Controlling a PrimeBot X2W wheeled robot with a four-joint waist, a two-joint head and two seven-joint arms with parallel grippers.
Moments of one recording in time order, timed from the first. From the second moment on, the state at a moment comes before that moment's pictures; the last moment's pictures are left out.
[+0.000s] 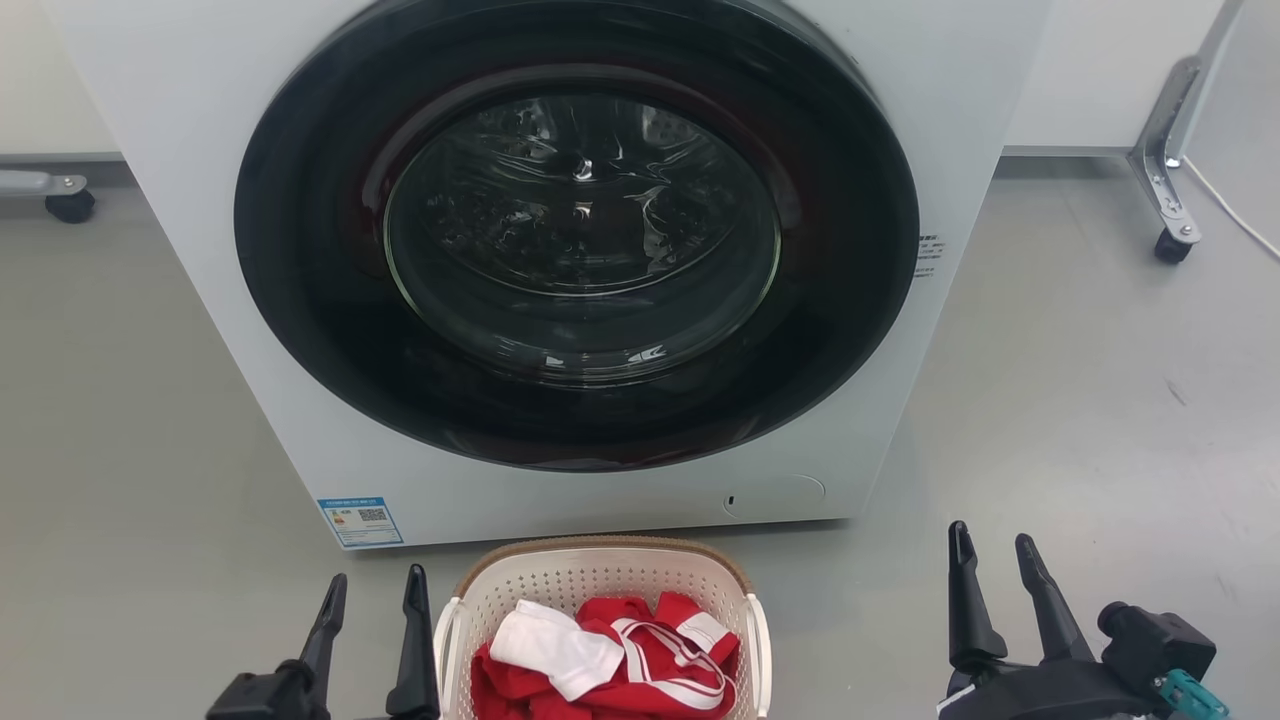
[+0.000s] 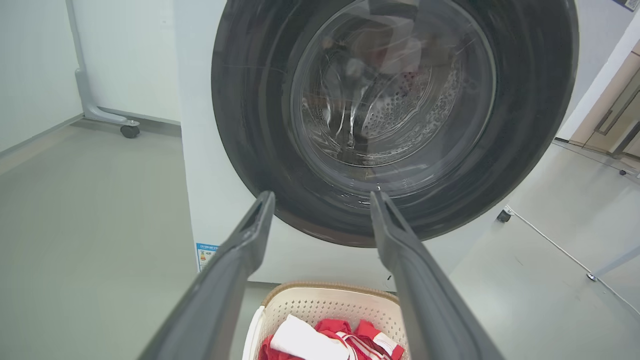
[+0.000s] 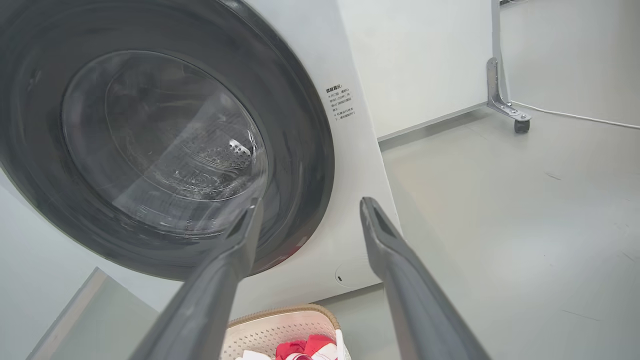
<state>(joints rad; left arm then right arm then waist) 0.07 0.06 -0.15 0.09 -0.40 0.07 -0.17 -0.02 -0.04 0.18 0.15 0.48 -0.07 -0.17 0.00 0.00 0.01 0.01</state>
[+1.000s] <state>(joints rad) 0.13 0.06 -0.19 0.01 -0.06 0.12 -0.25 0.02 -0.05 0.22 0.08 0.15 -0.12 -0.25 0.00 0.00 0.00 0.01</state>
